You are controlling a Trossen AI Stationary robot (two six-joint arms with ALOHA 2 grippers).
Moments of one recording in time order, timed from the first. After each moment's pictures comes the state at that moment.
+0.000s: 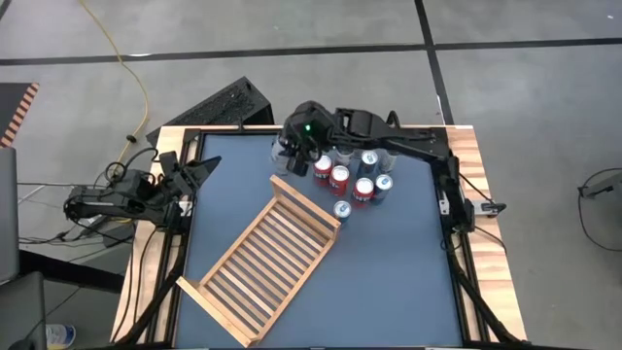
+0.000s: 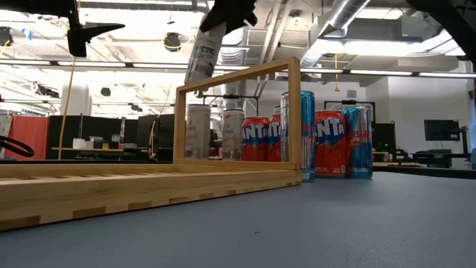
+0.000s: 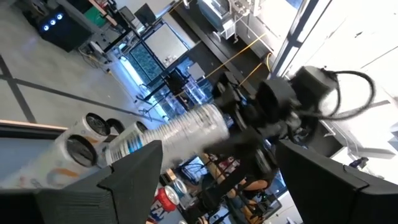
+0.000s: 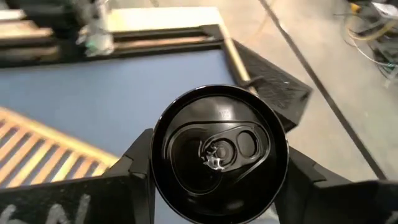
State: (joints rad) left arm -0.08 0.16 0.35 0.19 -0.61 -0.70; right arm -0.17 2.06 2.35 -0.95 0.21 -0.08
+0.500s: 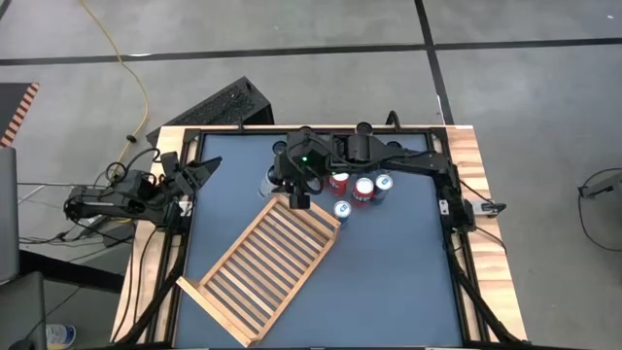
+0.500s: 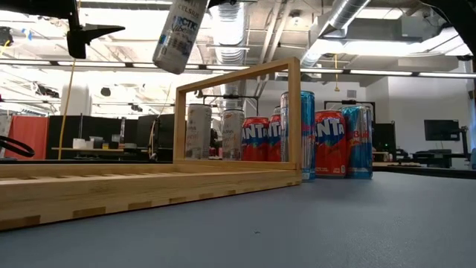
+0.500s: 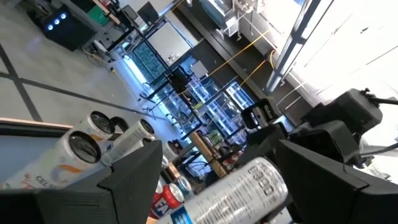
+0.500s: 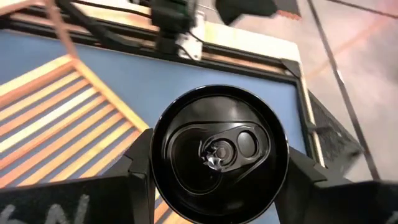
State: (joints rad) left arm -0.08 0.16 0.35 0.17 -0.62 -0.70; right arm -0.03 2.07 2.35 -0.92 0.08 -0.24
